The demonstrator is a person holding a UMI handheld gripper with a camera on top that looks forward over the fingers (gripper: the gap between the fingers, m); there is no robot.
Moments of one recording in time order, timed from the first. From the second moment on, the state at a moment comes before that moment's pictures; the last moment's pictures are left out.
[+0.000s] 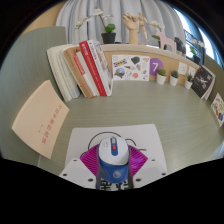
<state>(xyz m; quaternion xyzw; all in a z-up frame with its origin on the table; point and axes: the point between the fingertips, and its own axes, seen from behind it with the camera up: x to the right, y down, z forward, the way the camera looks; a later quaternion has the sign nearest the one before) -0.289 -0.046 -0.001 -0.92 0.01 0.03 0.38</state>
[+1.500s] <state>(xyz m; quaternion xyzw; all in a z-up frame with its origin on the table) 0.016 -0.269 0.209 -0.87 0.04 -0.02 0.50</state>
